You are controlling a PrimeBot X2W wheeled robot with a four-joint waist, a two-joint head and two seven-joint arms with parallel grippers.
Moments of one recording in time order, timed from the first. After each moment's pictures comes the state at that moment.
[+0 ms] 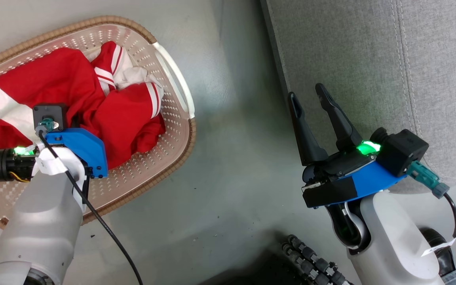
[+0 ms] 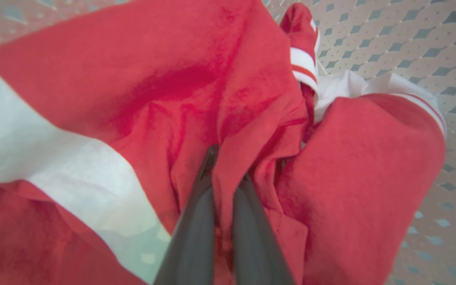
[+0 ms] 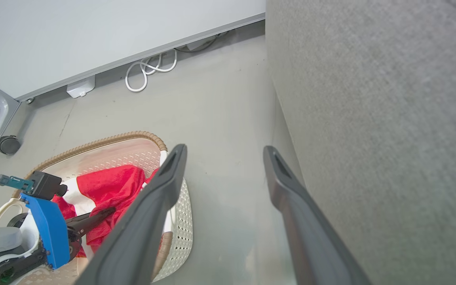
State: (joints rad) left arm -0.89 0.22 -0.46 1.24 -0.44 0.05 -0.21; right arm -0.45 -0.05 0.29 0.20 0.42 0.13 -0.26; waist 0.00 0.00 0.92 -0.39
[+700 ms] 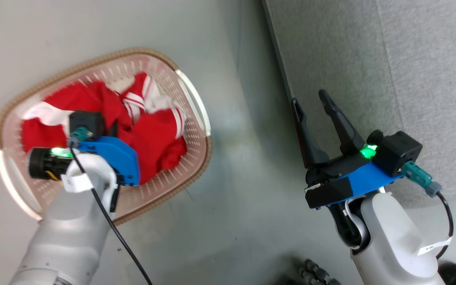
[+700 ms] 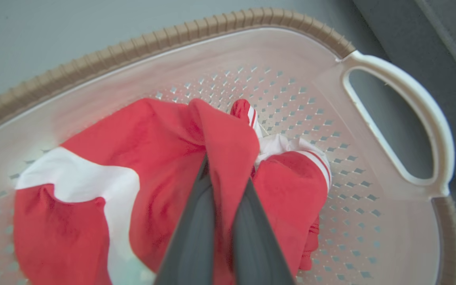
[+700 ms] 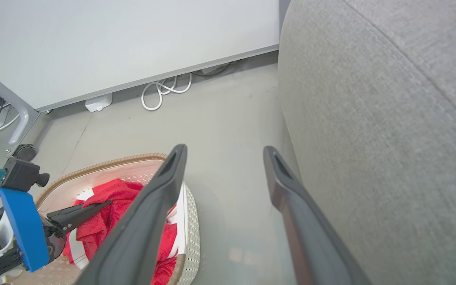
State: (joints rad) left arm -0.85 0.16 -0.49 1.19 -0.45 -0.03 -0.26; right arm -0.46 -0.05 0.27 0.27 0.36 0.13 -0.26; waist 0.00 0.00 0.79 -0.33
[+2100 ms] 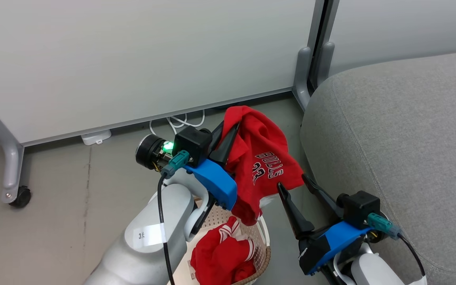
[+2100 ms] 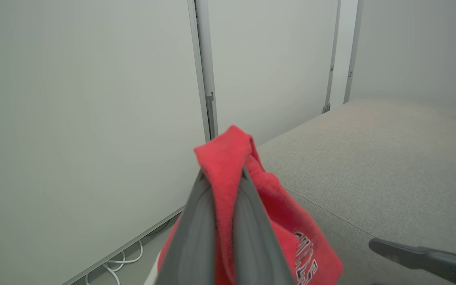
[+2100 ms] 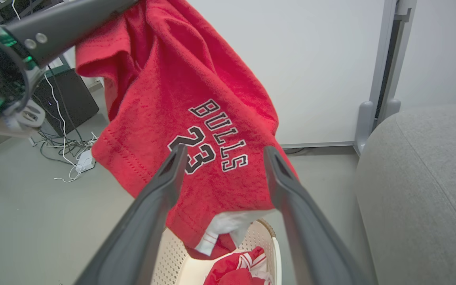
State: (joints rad) left arm -0.68 0.05 -0.71 0.67 -0.47 -0.07 -0.26; right arm -0.24 -0.05 0.31 0.34 0.30 0.13 -0.14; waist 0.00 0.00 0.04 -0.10
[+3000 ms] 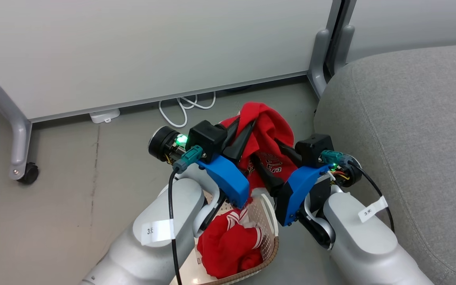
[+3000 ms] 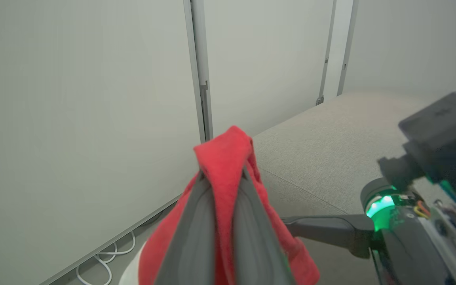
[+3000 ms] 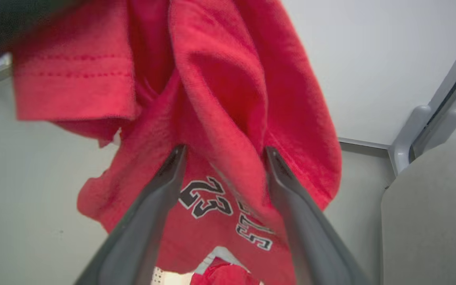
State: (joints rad) left arm -0.73 0.05 -0.81 0.66 -0.53 -0.07 -0.26; right arm -0.63 -0.05 0.51 0.70 0.38 0.13 -0.06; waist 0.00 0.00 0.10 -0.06
